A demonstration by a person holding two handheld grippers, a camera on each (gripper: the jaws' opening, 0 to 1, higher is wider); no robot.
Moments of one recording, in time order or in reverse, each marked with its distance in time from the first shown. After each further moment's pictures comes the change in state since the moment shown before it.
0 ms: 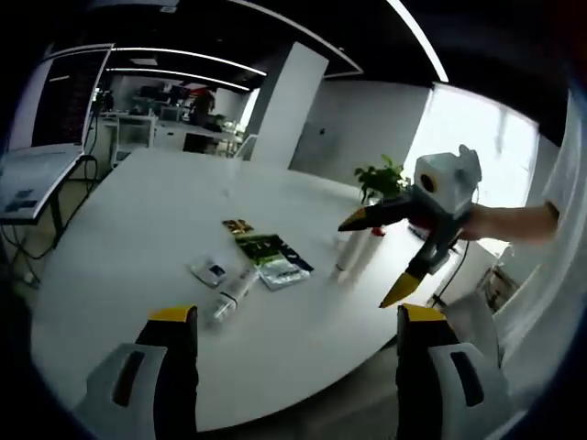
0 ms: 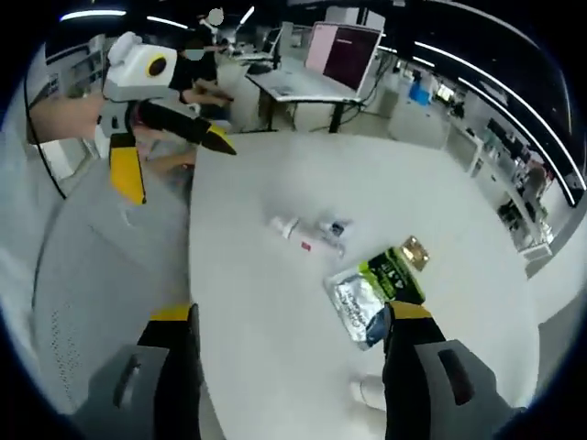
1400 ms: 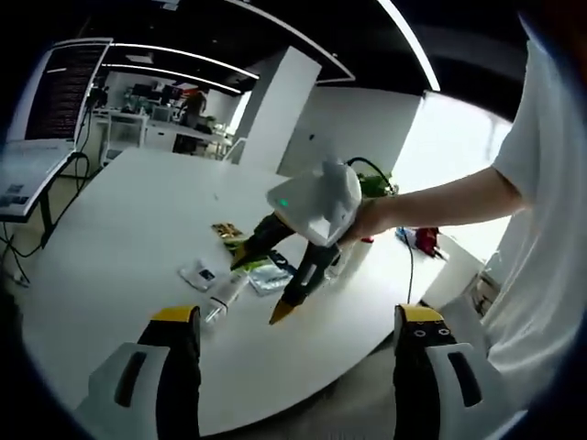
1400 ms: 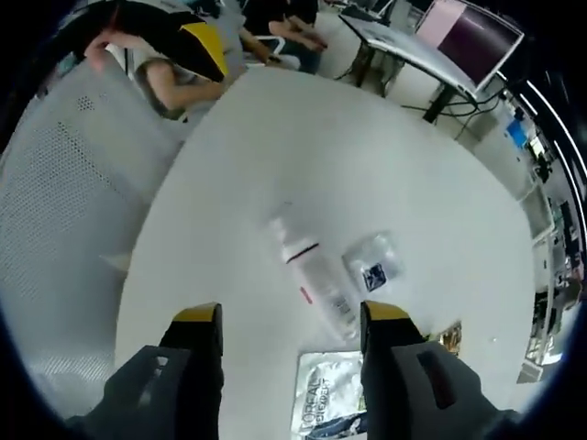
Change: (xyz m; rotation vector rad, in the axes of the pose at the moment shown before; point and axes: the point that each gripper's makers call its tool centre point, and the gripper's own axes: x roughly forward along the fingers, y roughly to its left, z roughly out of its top) left arm 0.002 -0.006 0.005 -0.024 -0.023 -0.076; right arm 0.130 -0.018 0.015 -0.402 0.208 0.242
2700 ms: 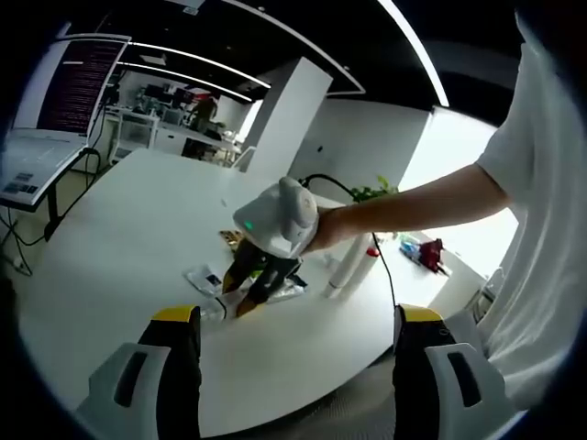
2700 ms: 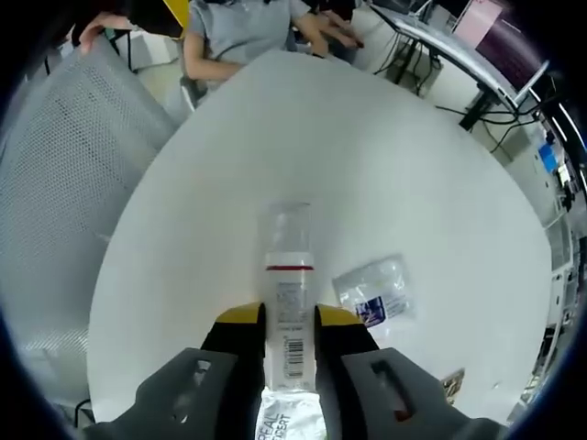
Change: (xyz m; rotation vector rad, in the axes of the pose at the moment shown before) left arm -0.003 0.009 0.006 -0.041 -0.048 0.022; right arm 0.035 -0.017 0.003 -0.088 0.003 0.130
